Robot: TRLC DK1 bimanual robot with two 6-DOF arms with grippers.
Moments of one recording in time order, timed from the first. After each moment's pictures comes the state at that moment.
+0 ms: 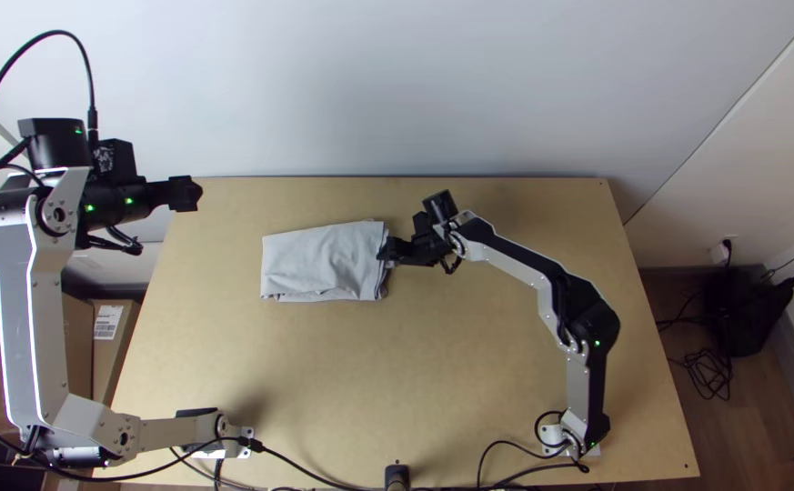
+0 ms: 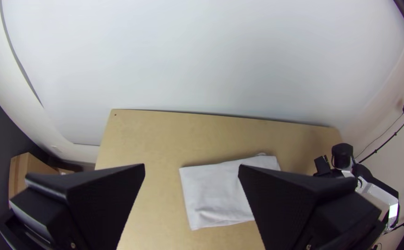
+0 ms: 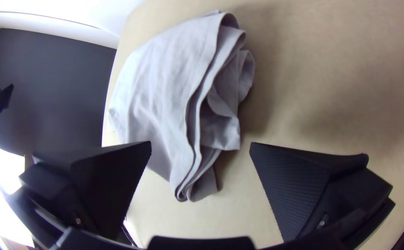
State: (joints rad) left arm 0.13 1.39 1.96 -1.25 0.12 -0.01; right arm 0.60 2.09 1.57 -0.36 -0.57 0.59
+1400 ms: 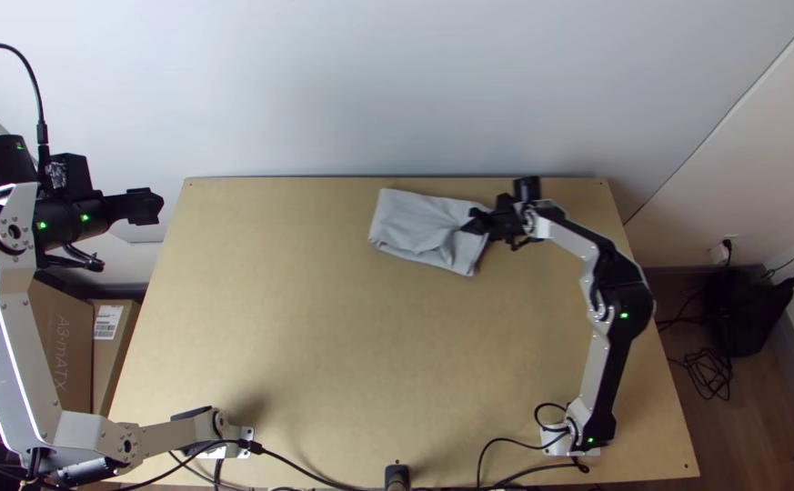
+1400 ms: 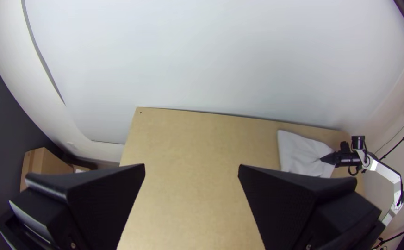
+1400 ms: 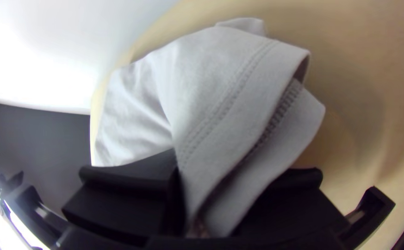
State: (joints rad) left arm 0.32 1.33 1.96 -1.31 0.18 0.11; right arm 0.14 2.14 1.50 -0.30 -0.61 0.50
